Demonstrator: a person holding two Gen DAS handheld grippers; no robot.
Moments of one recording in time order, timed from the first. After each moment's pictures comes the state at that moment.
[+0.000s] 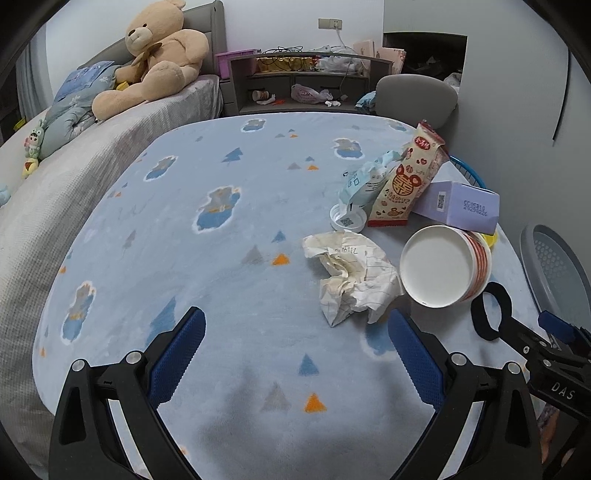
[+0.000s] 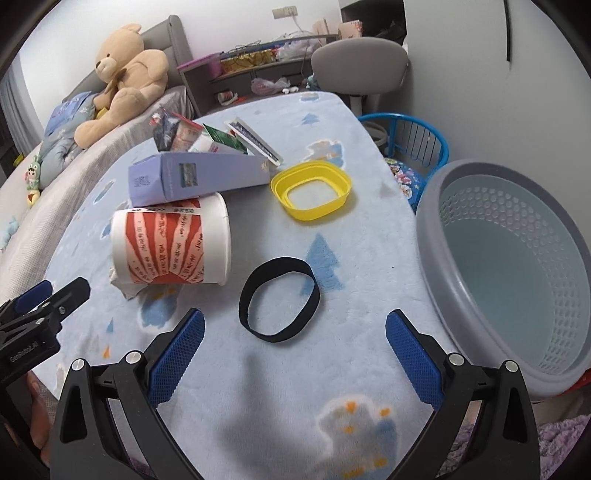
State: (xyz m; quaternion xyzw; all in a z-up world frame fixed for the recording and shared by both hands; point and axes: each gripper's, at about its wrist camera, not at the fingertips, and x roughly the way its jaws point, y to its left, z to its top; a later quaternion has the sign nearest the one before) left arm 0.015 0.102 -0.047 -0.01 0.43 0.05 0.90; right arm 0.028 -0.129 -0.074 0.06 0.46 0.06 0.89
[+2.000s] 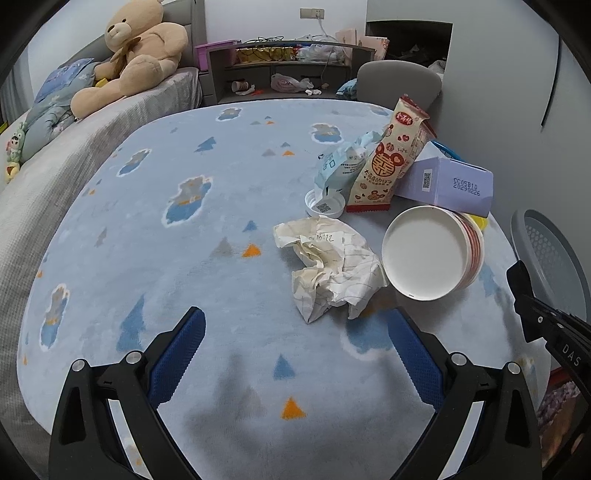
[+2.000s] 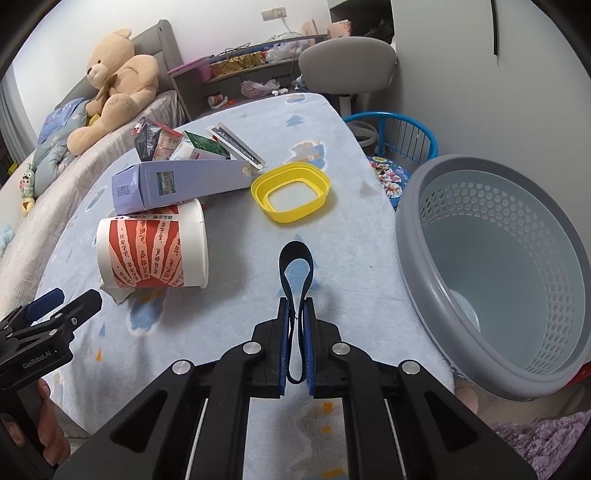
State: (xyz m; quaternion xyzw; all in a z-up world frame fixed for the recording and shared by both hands) left arm 0.026 0.087 -0.064 -0.01 0.45 0.01 0.89; right arm 0.021 -0.144 -0.068 0.08 0.45 0.05 0.89
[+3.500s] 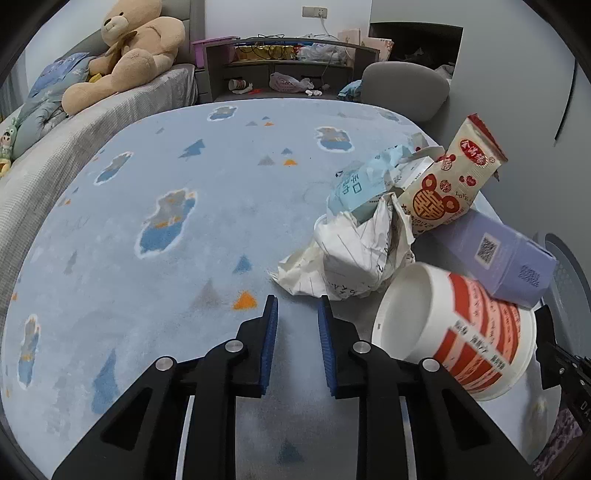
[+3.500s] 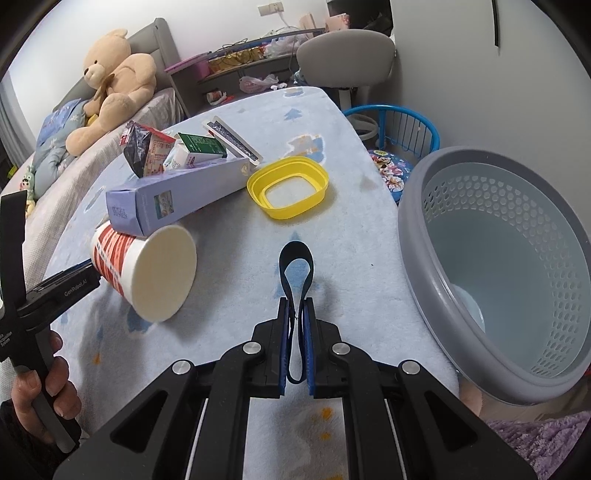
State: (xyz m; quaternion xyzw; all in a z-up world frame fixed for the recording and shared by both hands) left arm 0.080 0.101 -0.079 -0.02 0.45 0.01 0.89; right arm 0.030 -0.146 -0.073 0.08 0.46 0.05 0.88
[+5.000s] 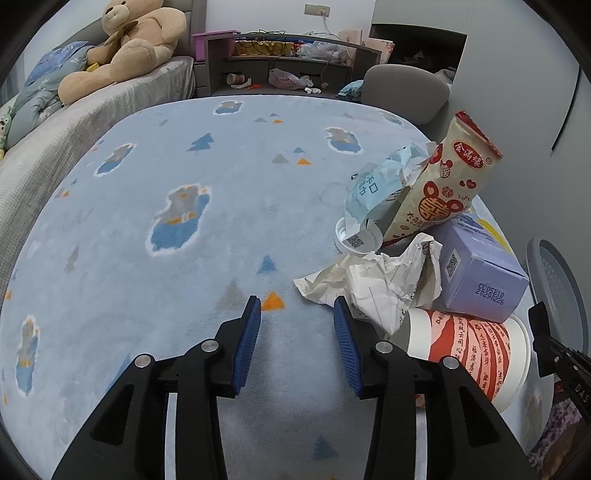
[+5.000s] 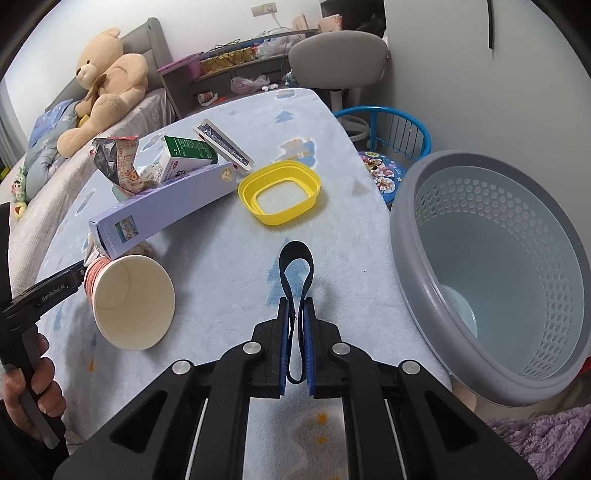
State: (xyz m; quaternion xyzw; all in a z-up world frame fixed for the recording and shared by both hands) left arm 0.083 0.129 -0.080 -0.04 0.46 -0.02 0.89; right arm 0.033 -0.147 -0.073 0.08 0.46 0.03 0.88
